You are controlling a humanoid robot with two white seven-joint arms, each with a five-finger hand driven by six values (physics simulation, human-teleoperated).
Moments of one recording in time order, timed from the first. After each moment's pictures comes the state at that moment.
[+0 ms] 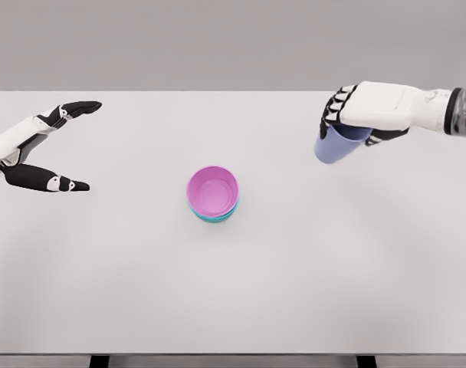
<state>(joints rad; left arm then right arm) -0.23 0.80 -0.21 -1.49 0.47 -0.61 -0.61 -0.82 -0.83 0.65 -1.50 0.41 -0.61 0.61</state>
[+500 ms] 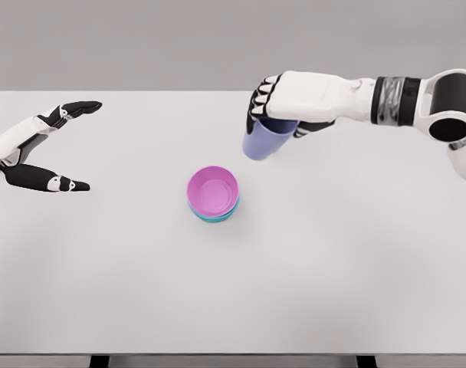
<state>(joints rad) -0.23 0.80 -0.21 -1.49 0.47 -0.61 -0.61 -0.89 -0.59 0.69 -1.50 0.42 -0.61 0.61</state>
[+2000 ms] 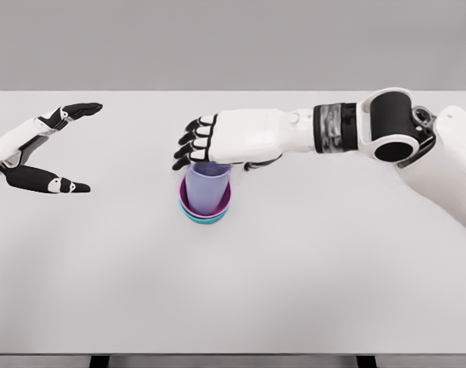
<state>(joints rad) -0.22 0.80 -0.21 -1.49 0.47 -0.61 -0.61 -0.92 -0.52 0.81 -1.61 0.40 -0.61 0.61</state>
